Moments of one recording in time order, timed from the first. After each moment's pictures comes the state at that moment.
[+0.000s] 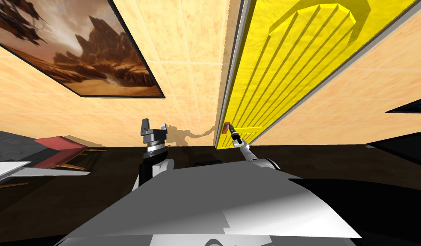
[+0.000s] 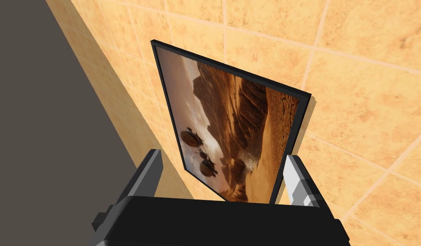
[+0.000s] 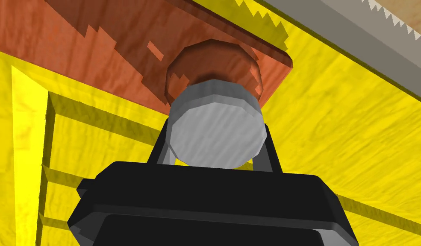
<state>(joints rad) -0.27 -0.32 -0.05 -0.83 0.06 -0.56 0.08</state>
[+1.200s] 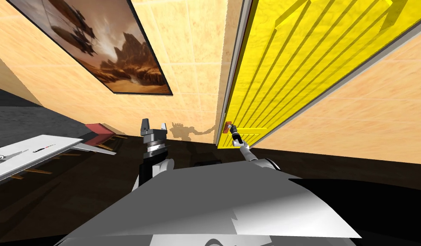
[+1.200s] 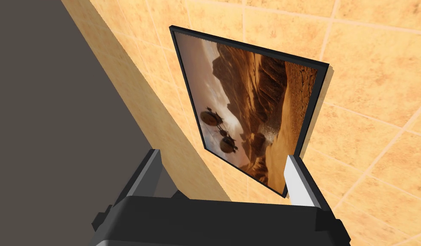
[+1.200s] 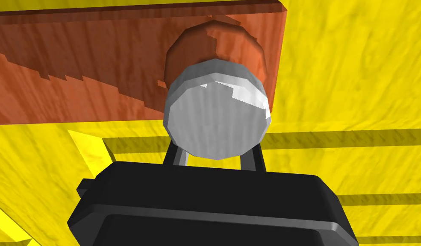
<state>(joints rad) -0.27 -0.32 -0.04 -0.83 -0.18 -0.53 -0.22</state>
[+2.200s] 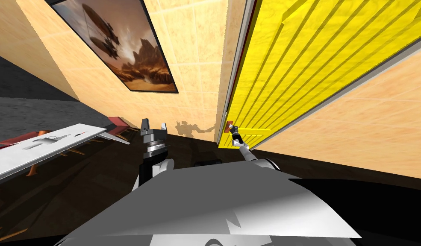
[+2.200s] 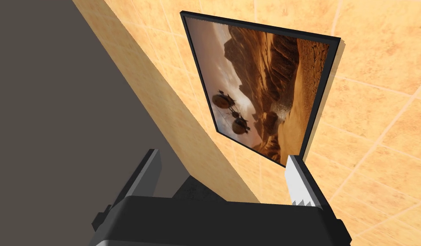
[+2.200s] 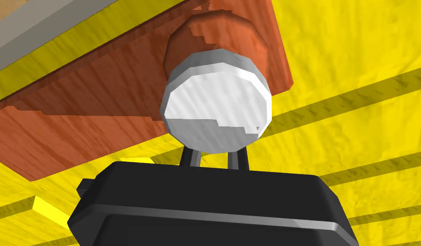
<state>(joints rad) -0.27 -0.31 -0.03 -0.83 -0.36 -0.50 -0.45</state>
